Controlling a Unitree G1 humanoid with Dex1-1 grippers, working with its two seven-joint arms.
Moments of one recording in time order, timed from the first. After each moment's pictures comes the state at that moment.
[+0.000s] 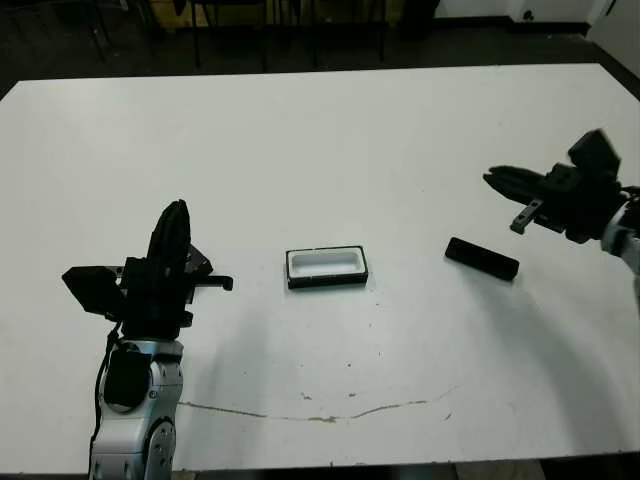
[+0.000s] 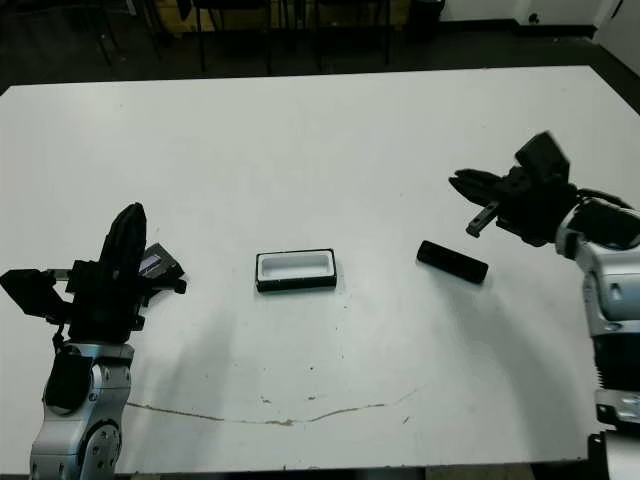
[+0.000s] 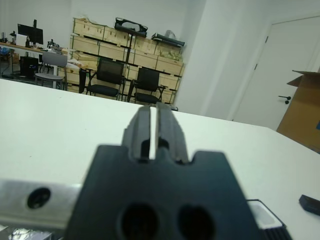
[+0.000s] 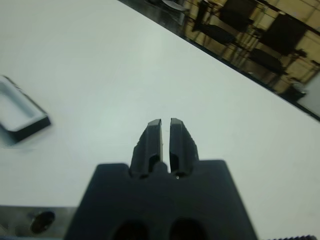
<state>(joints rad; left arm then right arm) 0.18 0.06 0.04 -0.39 -0.27 -0.06 -0.12 -0.45 -0.76 -0.09 0.18 0.25 0.32 0.94</state>
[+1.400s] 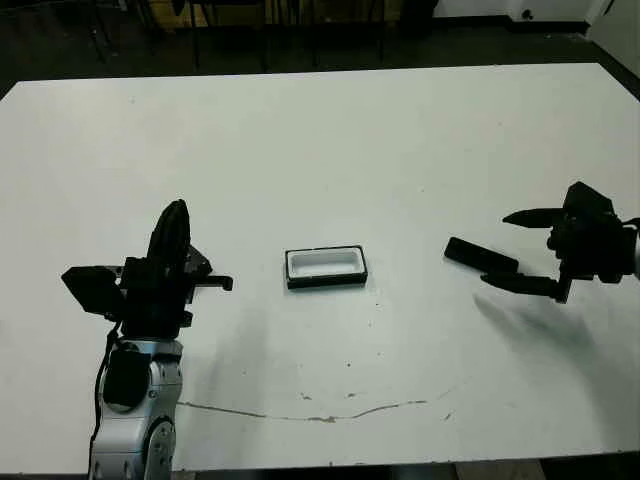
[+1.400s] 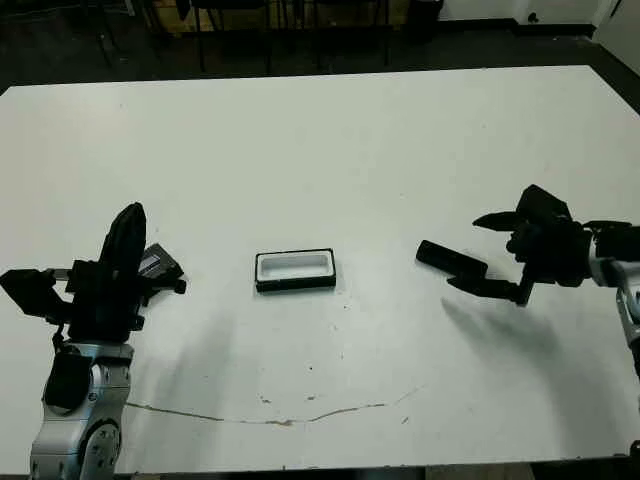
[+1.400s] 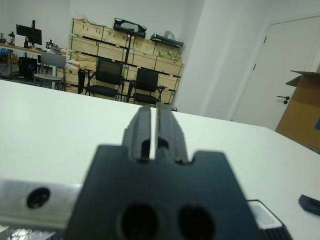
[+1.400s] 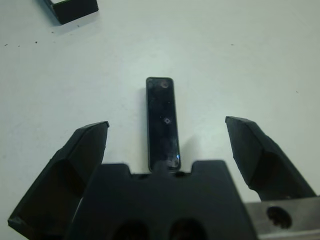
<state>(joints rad) 0.18 0.06 0.05 -0.38 -0.28 -0.07 -0.13 -0.44 -0.88 0.08 0.46 0.13 0.13 1.22</state>
